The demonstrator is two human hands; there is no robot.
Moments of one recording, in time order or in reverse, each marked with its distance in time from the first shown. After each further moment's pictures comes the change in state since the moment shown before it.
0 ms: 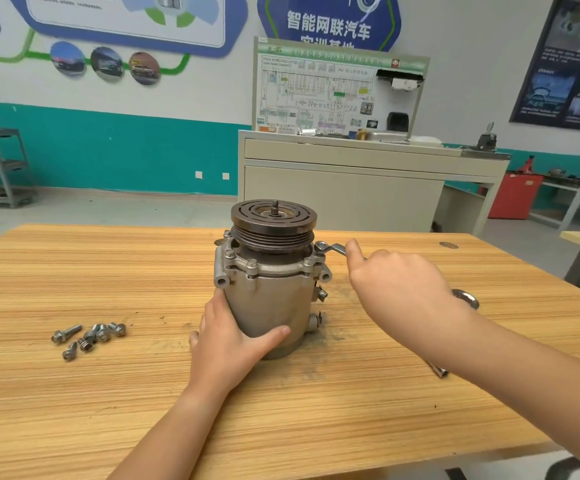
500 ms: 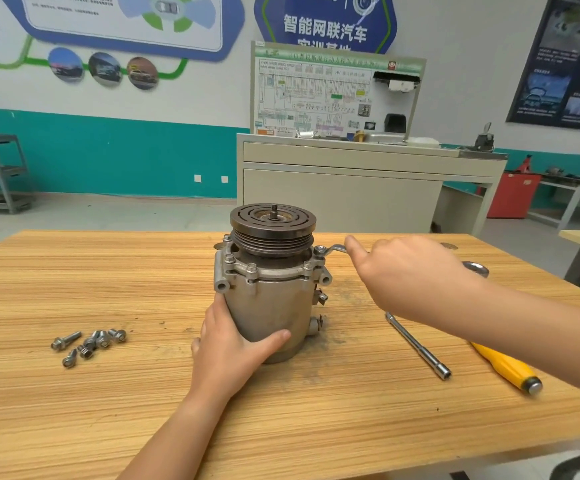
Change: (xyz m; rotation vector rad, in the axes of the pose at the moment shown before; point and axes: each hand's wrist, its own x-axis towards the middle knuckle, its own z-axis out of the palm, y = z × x) left_hand 0.001 0.000 0.000 -0.060 -0.013 0.012; right_hand 0.011 0.021 0.007 -0.189 0.124 -0.156
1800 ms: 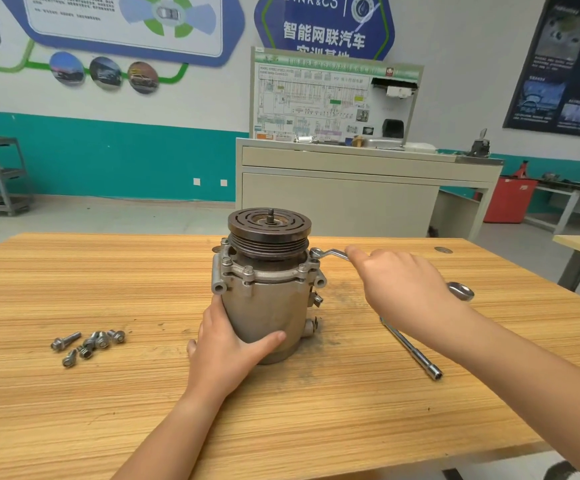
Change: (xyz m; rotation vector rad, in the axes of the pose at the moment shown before) left_hand -0.001 0.000 0.000 0.028 -0.002 -0.014; right_hand -0.011 -0.010 -0.004 0.363 -0.082 0.275
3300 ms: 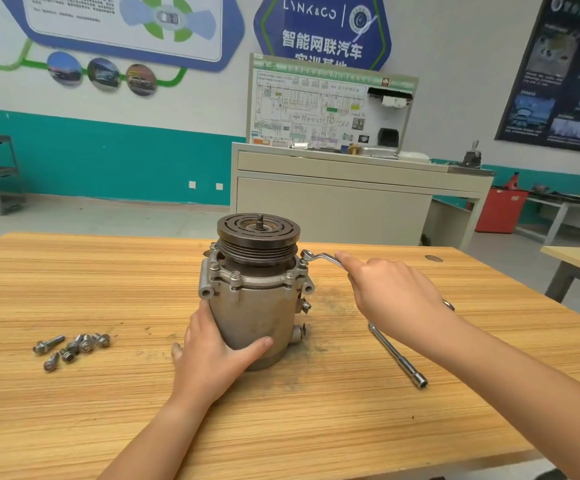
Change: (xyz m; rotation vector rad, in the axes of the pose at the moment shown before) left_hand 0.002 -0.004 0.005 0.093 0.036 -0.004; right_hand 0.004 0.014 0.014 0.087 0.084 0.012
